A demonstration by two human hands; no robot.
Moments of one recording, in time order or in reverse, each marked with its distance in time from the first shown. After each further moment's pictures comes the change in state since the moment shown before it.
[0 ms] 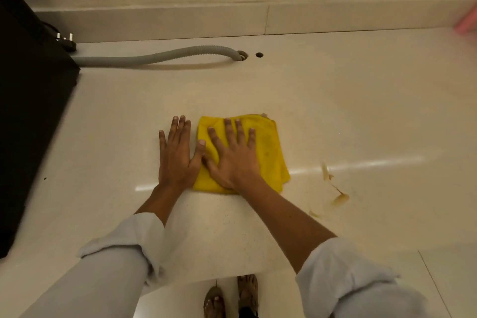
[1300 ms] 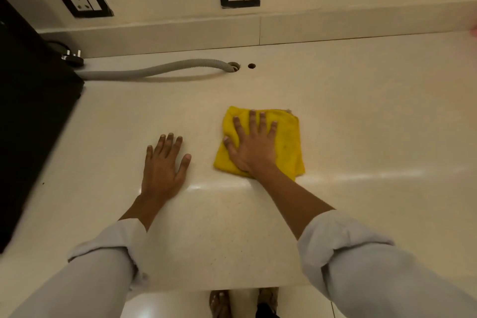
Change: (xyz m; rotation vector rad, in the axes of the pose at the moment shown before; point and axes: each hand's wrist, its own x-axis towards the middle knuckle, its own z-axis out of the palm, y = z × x) left_hand -0.003 0.008 0.006 0.263 -0.101 -0.083; right_hand 0.042 0.101 -0.021 0.005 0.001 0.086
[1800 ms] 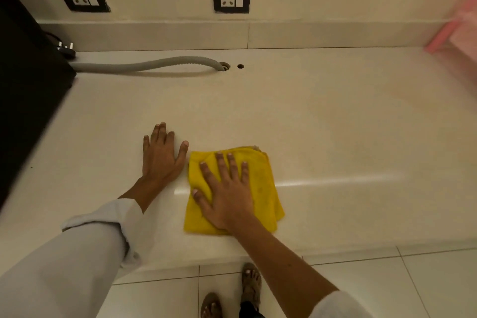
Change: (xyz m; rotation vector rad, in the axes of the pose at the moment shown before) left_hand -0.009 0.023 -0.008 -0.013 0.034 -0.041; right_hand -0.157 -0.046 0.011 0.062 -0.009 -0.174
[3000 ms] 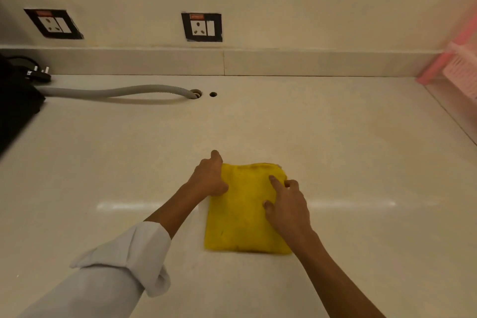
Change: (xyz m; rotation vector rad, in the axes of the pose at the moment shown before) left_hand 0.062 0.231 0.009 -0.235 -0.557 -0.143; right_hand 0.015 0.227 -0.107 0.221 -0.134 0.402
